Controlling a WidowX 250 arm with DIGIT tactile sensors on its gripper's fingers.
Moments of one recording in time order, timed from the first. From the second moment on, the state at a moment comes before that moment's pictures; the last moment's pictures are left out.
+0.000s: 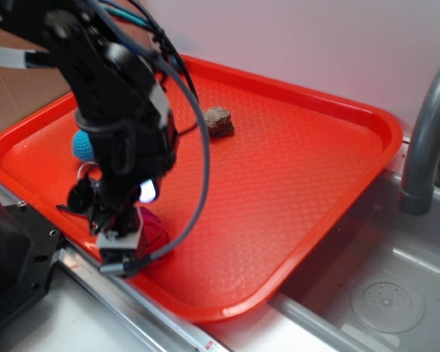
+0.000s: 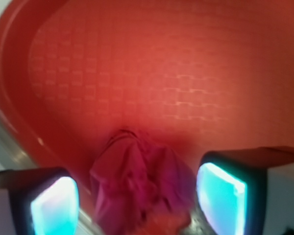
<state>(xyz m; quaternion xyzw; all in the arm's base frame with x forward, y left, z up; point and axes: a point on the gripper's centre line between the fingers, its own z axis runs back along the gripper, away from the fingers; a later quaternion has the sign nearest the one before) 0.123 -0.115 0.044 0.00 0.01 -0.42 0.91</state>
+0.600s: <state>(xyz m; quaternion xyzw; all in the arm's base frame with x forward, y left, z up) 0.124 -0.113 0.032 0.01 0.03 -0.41 0.91</state>
